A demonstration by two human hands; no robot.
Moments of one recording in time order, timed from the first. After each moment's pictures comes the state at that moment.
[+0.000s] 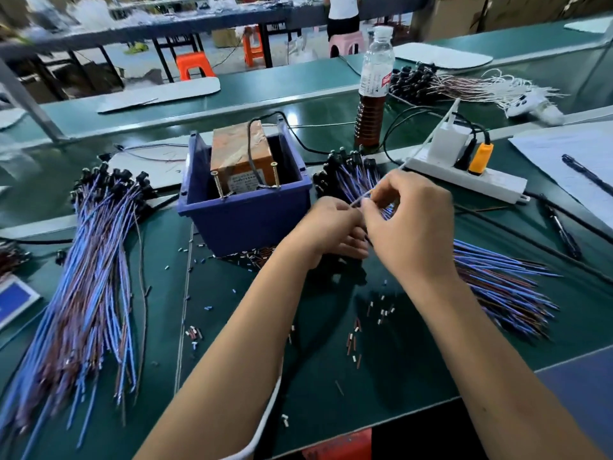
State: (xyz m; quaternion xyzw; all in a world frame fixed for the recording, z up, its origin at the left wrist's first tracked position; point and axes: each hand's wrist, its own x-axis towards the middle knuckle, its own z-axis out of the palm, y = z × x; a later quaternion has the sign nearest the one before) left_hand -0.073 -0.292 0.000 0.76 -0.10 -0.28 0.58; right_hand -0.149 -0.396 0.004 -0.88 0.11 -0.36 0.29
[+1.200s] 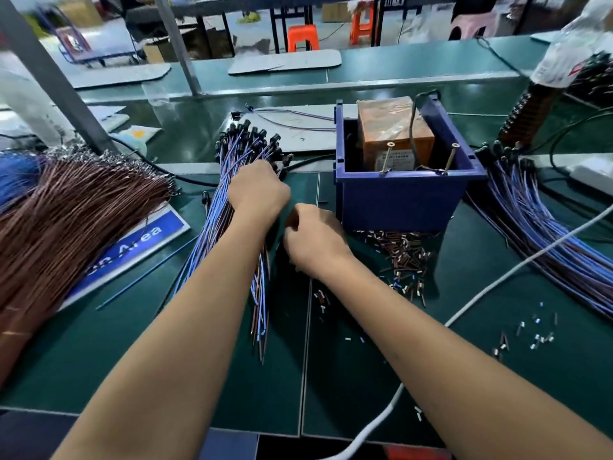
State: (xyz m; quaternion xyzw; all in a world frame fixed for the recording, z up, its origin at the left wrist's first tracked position) left_hand 0.000 -0.041 -0.008 0.97 0.17 0.09 0.17; right_hand -0.081 -0.143 -0.020 -0.92 -0.04 0.05 0.39
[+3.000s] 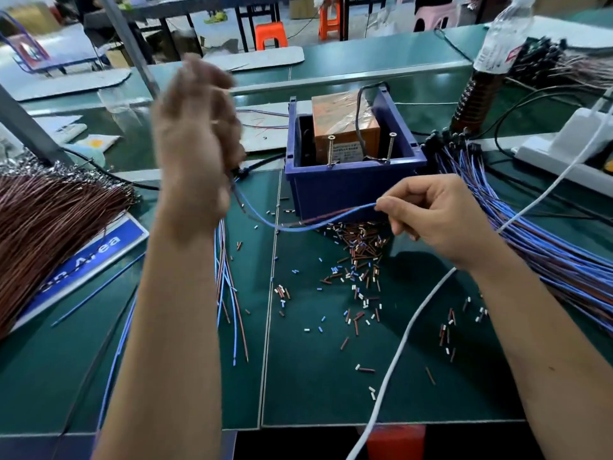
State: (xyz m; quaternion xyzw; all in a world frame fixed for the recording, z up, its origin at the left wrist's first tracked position) left_hand -0.074 -0.074 0.067 0.63 -0.13 0.24 0.73; right_hand -0.106 -0.353 -0.018 -0.78 -0.15 -0.07 0.60
